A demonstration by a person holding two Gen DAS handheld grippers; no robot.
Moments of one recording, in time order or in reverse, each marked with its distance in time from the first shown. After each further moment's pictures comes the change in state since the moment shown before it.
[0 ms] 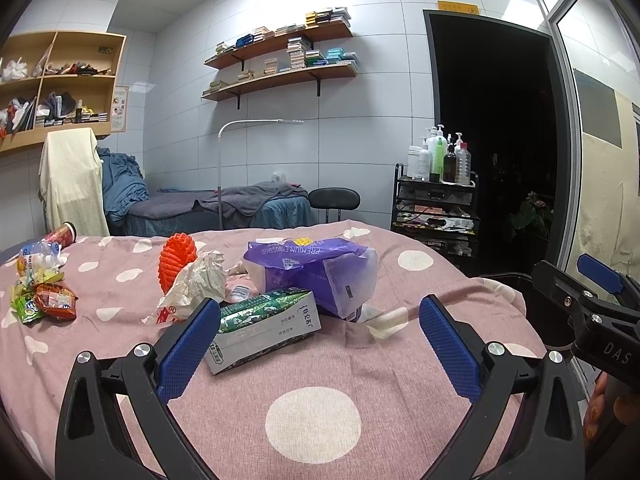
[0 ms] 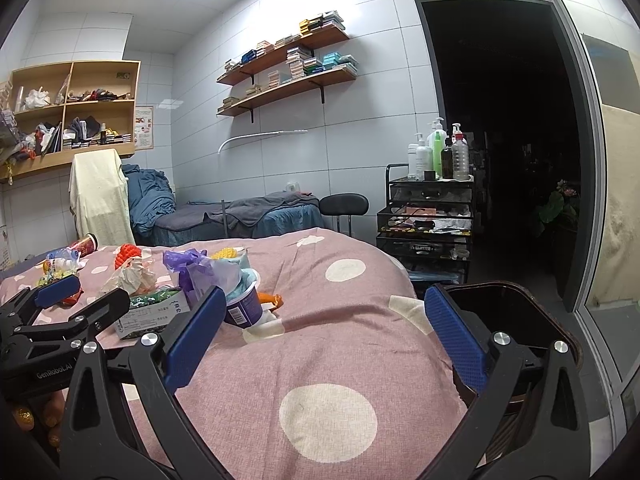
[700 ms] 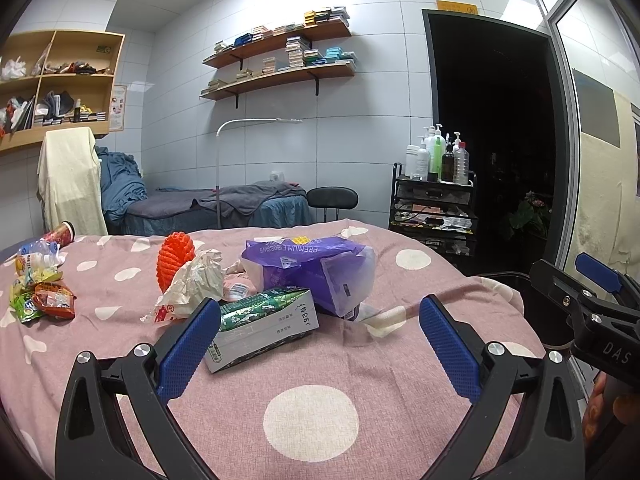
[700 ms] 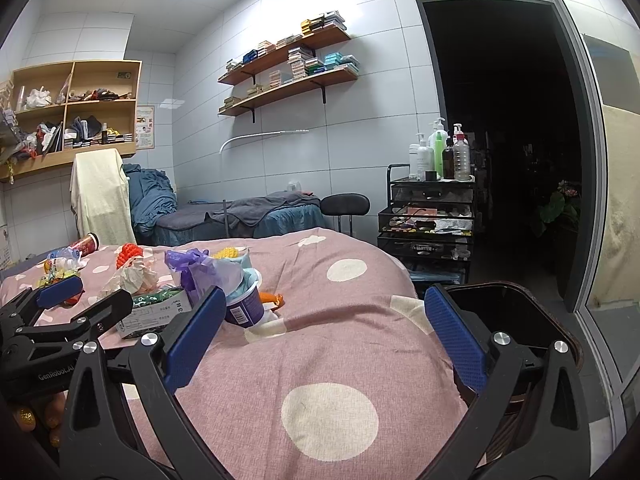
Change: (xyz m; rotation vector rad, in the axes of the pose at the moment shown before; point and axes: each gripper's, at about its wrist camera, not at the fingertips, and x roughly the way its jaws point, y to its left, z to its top) left arm 0.000 0.000 0.000 0.000 0.000 0.000; right arm 0.000 0.002 0.000 -0.002 0.001 0.002
